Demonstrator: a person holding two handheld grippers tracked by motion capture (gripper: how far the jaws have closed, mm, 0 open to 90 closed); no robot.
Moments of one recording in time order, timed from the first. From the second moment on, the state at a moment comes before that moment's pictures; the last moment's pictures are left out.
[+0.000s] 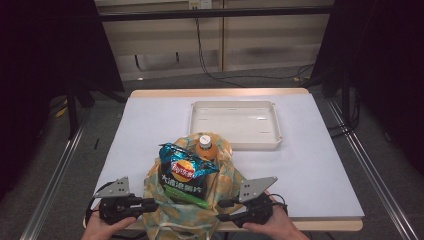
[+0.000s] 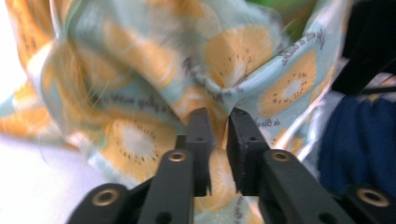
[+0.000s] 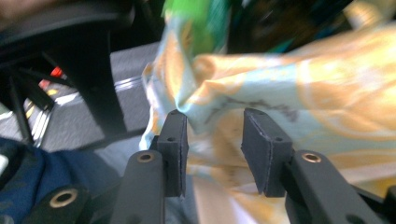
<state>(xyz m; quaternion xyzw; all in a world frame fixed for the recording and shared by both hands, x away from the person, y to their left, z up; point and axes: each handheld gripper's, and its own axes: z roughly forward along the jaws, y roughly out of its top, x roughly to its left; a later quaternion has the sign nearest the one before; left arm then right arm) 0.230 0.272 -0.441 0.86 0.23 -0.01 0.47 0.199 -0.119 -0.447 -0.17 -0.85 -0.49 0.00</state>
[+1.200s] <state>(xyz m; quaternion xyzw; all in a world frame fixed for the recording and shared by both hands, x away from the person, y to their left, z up) 0.324 0.279 -0.434 0.81 0.32 0.06 0.49 0.315 -0.143 -0.427 -0.31 -0.79 -0.51 -0.14</state>
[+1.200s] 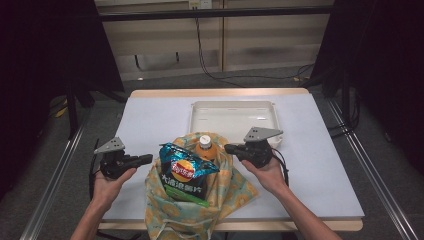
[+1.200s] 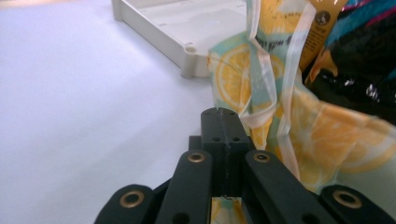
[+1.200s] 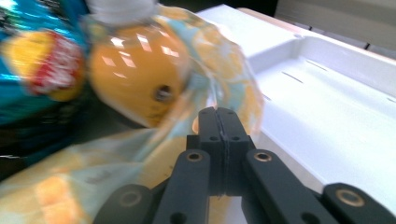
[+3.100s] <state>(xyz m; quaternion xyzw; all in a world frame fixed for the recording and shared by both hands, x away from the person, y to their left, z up) 0.272 0.277 -0.433 0.78 0.30 0.06 0.54 0.282 -0.161 -0.426 -0.30 -0.78 -0.54 -0.13</state>
